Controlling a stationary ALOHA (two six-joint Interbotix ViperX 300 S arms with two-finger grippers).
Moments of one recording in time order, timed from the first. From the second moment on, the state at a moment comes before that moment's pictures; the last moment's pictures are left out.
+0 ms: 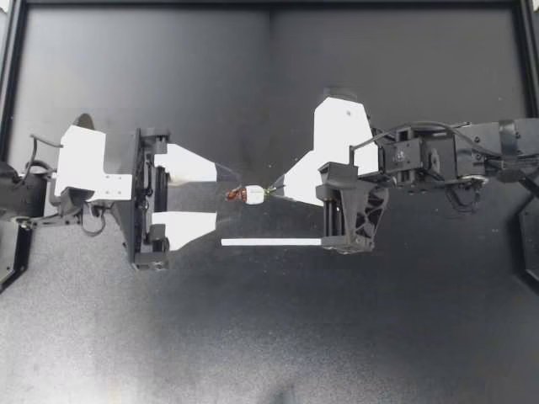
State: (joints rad) left arm 0.01 -0.22 0.98 -0.05 -0.70 0.00; right arm -0.08 -0.17 0.56 -0.05 0.27 0.02
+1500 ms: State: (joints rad) left arm 0.01 -0.27 1.02 -0.11 -0.75 -0.01; right arm -0.08 -0.21 0.63 -0.05 0.08 0.03
